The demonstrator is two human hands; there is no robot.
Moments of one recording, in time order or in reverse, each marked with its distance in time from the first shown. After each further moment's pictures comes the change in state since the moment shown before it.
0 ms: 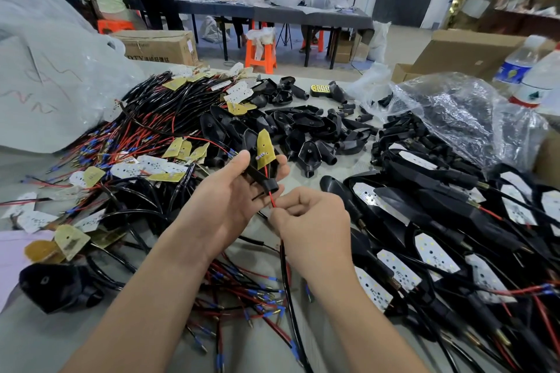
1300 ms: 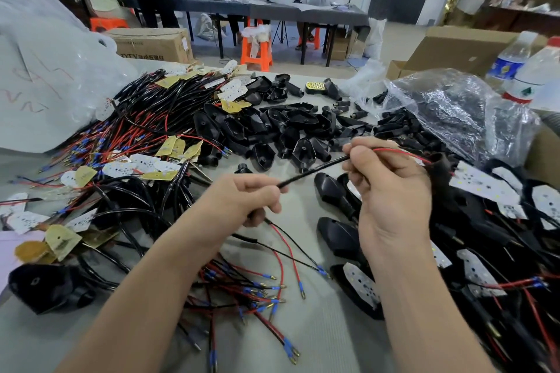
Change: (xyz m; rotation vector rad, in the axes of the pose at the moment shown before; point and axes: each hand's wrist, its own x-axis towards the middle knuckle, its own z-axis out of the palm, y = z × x) left_hand -0.007 -0.002 0.002 0.607 -0.025 -0.011; right_hand 0.036 -0.005 -0.067 0.768 0.225 -0.152
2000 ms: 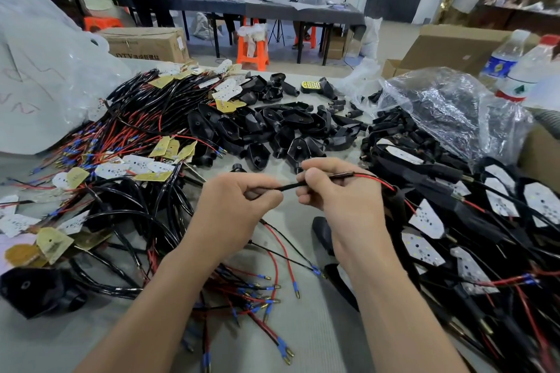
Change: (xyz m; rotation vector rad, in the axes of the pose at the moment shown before) left_hand -0.006 -0.002 0.017 0.463 0.287 0.286; right_hand -0.009 0.023 0.009 -0.199 -0.135 0.213
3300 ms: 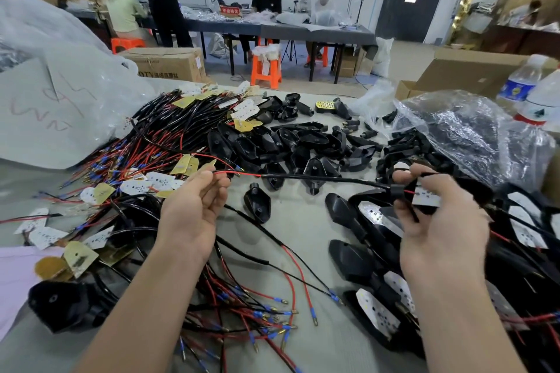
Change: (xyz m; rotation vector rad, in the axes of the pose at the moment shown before) left_hand 0.025 -0.019 -0.046 -1.049 0.492 -0.484; right_hand -0.003 -0.044 -0.032 0.433 0.467 -0.040
